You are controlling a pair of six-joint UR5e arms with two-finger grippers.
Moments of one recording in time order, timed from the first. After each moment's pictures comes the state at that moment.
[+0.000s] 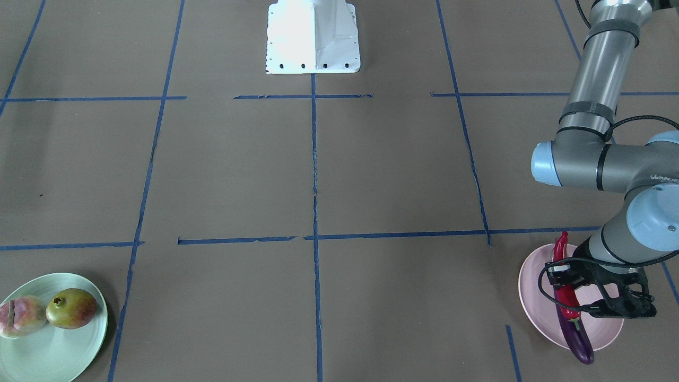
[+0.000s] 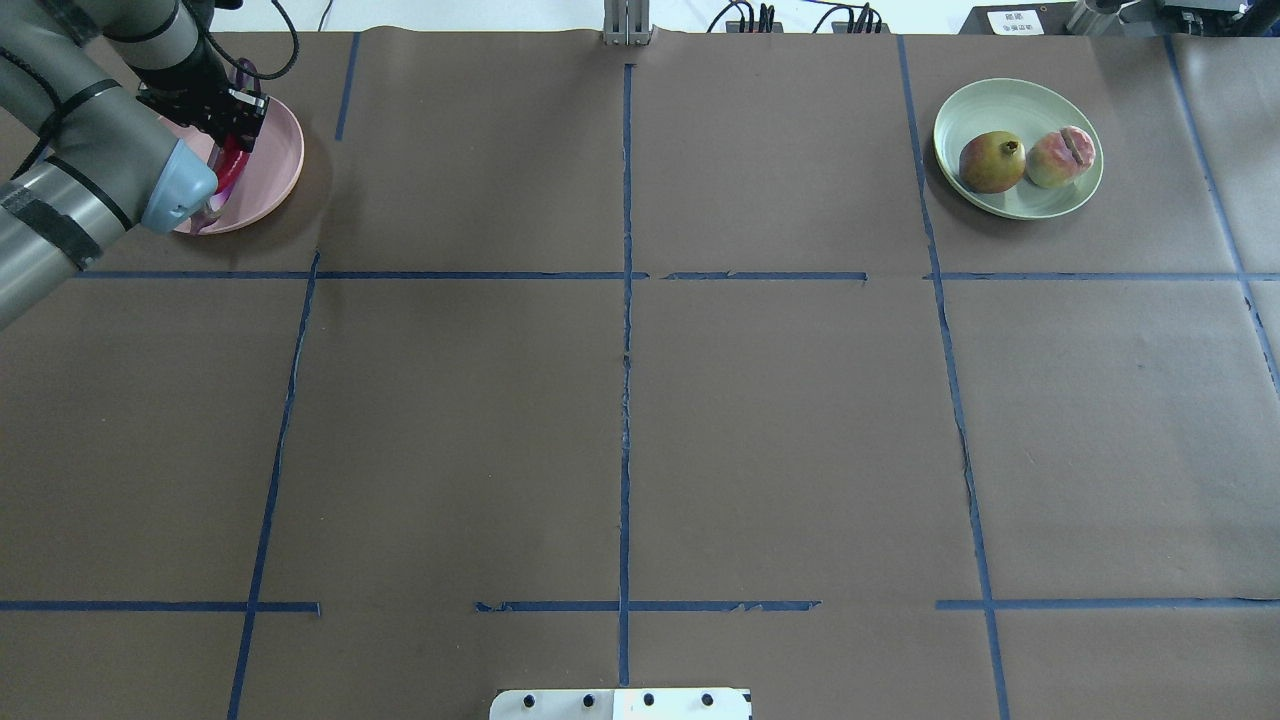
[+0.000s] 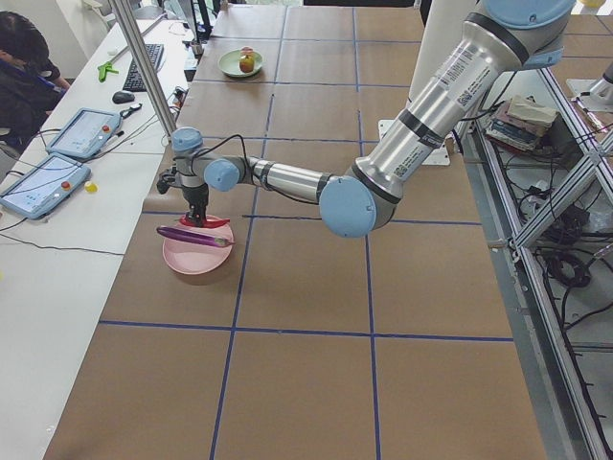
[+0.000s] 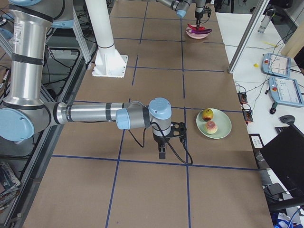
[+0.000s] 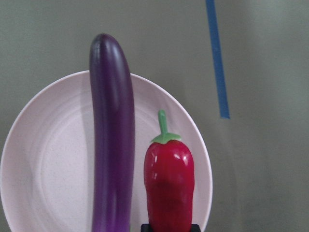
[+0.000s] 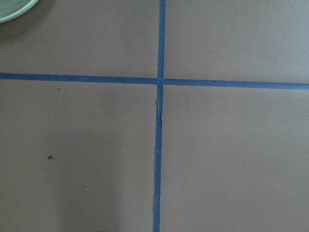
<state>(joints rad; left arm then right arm) -1.10 -2.25 -1.05 -1.88 -2.09 -0.56 1.52 -1.75 1.82 -1.48 2.27 0.13</state>
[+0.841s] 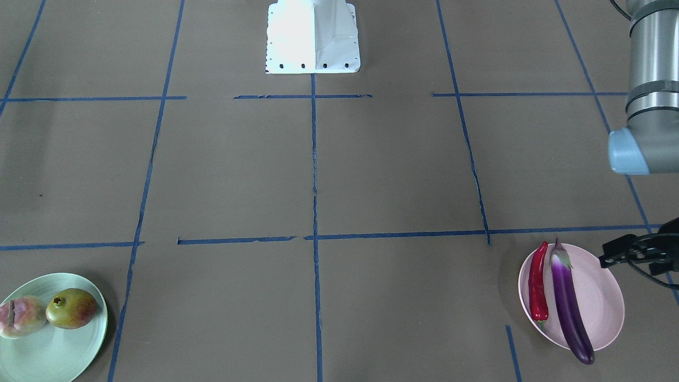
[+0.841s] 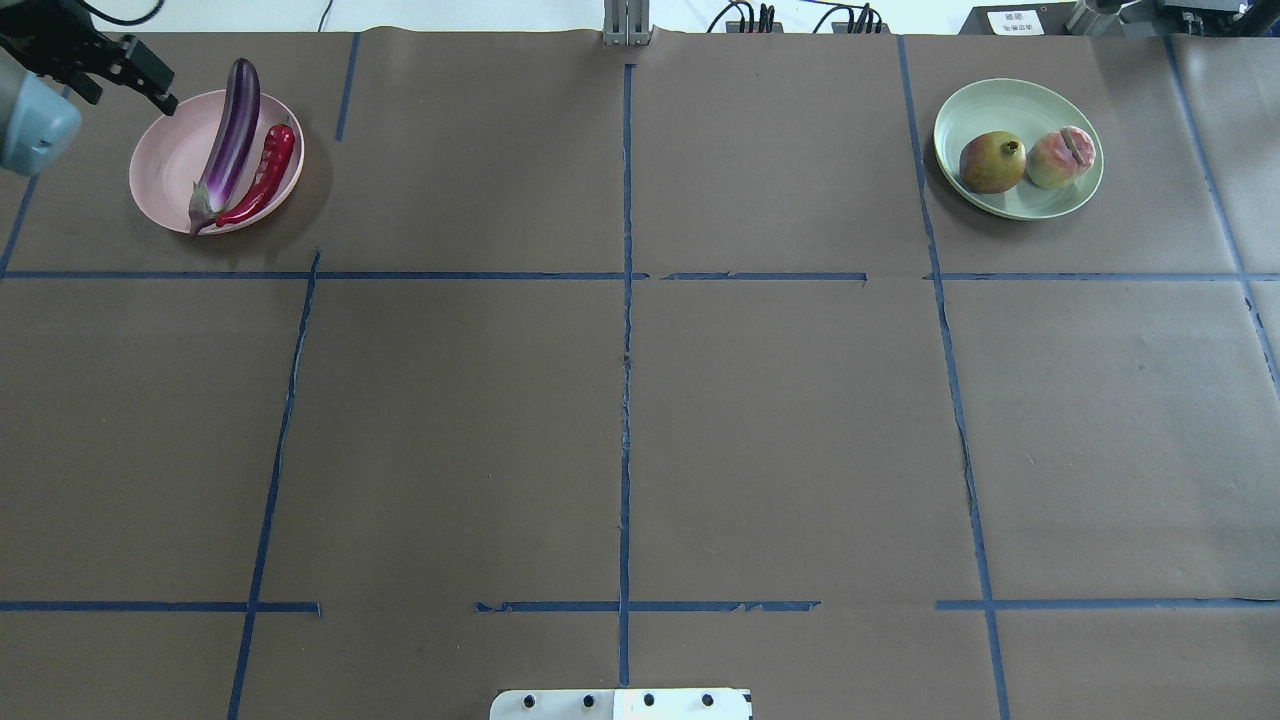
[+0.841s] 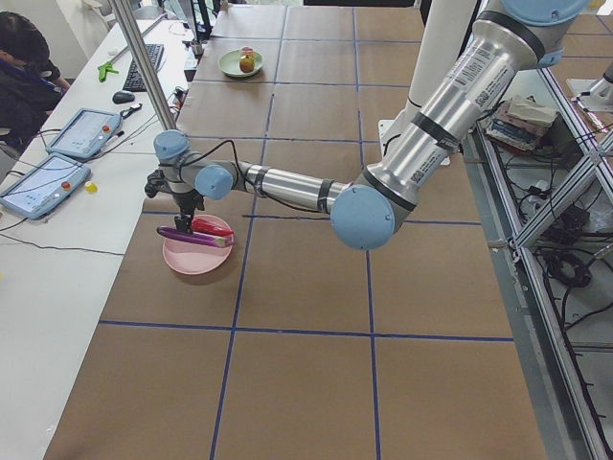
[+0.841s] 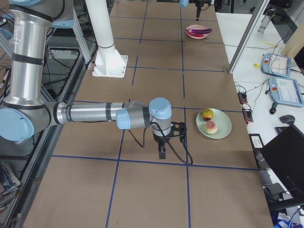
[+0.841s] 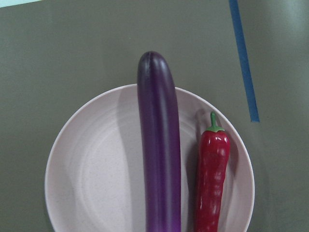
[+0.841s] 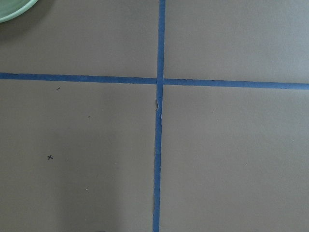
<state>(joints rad) -1.31 -2.13 -1.22 -1.72 -2.33 -0.22 1.52 -1.75 1.82 -1.48 2.27 0.13</state>
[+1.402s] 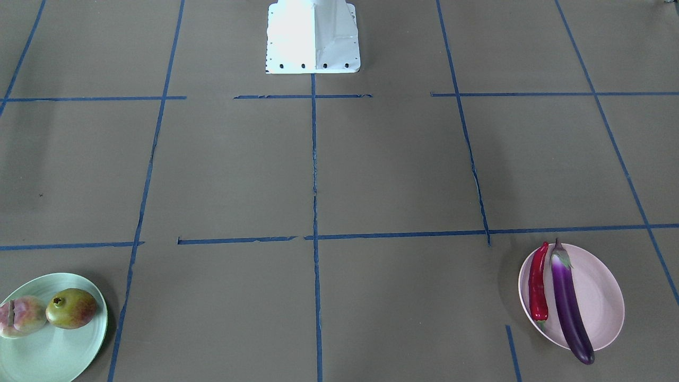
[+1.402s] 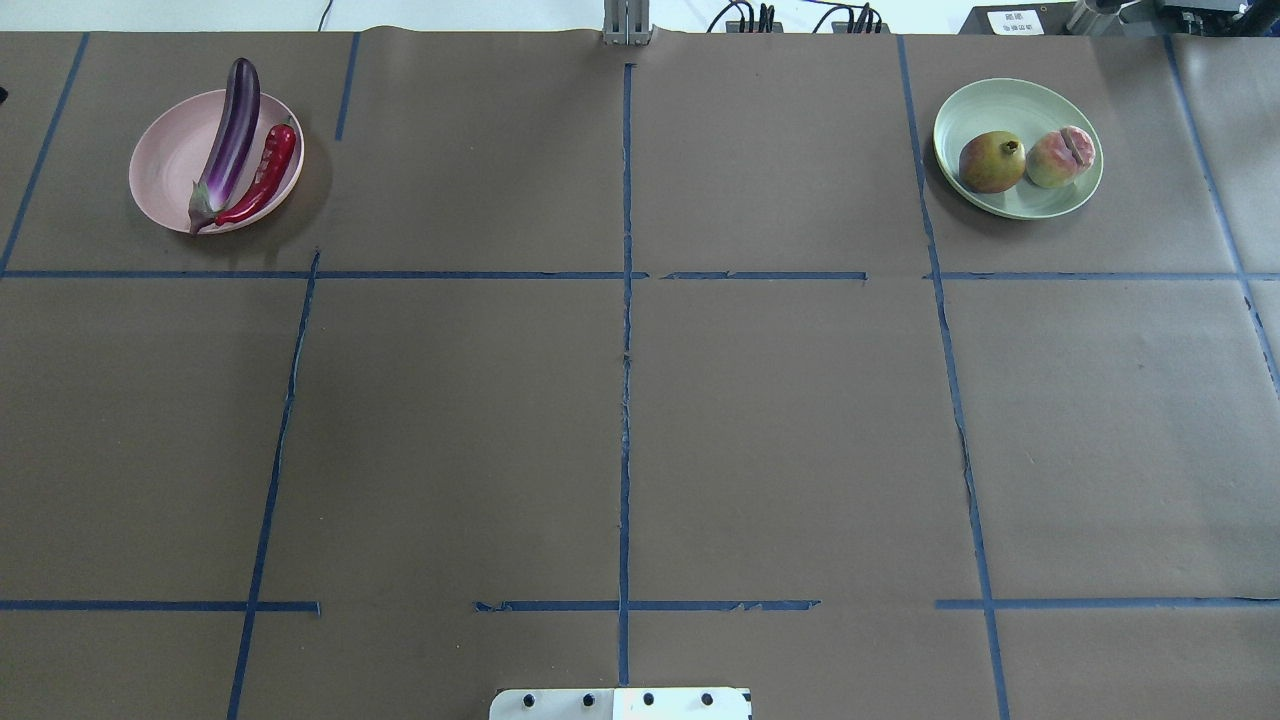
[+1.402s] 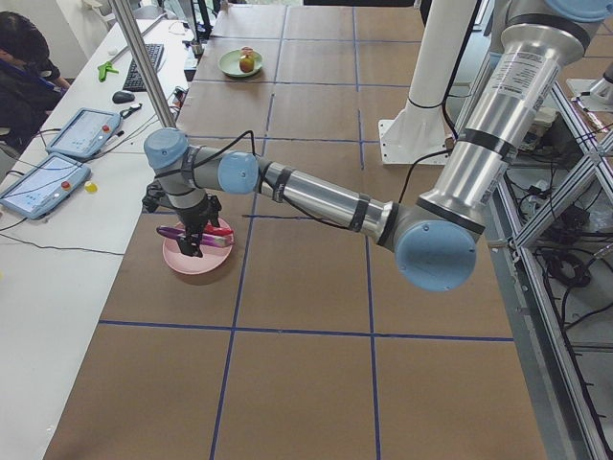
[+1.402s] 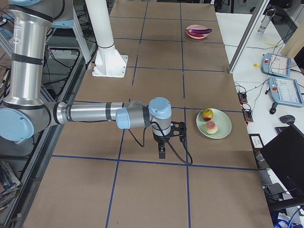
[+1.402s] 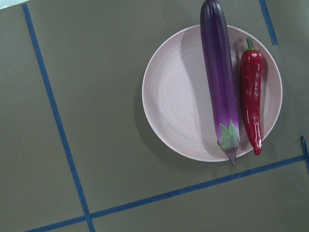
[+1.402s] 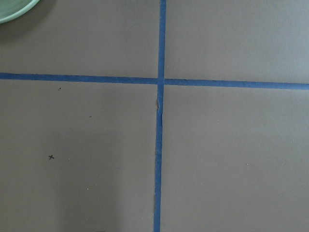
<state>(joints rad) -1.48 -1.90 -1.56 -1.33 -2.35 0.14 1.52 -1.75 1.82 -1.49 2.27 0.13</state>
